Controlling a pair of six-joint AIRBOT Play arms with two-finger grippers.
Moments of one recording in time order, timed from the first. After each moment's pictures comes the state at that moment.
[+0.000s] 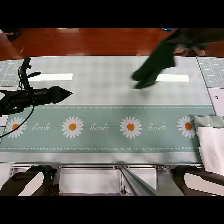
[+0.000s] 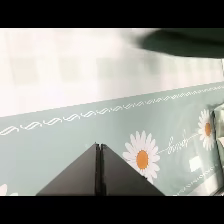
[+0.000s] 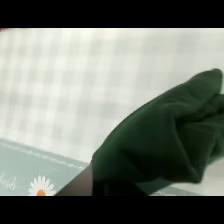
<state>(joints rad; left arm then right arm) 0.07 -0.94 0.75 0.59 -1.00 -1.10 -0.09 -1.35 1.81 -0.93 1.40 1.62</state>
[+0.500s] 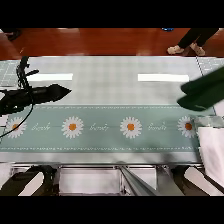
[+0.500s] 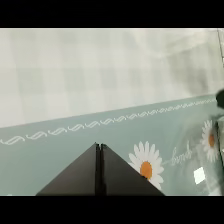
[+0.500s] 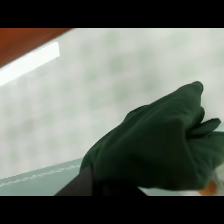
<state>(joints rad) 0.07 -0.94 0.75 0.58 -0.94 -1.10 -0.71 -1.10 1.80 -0.95 1.75 1.61</state>
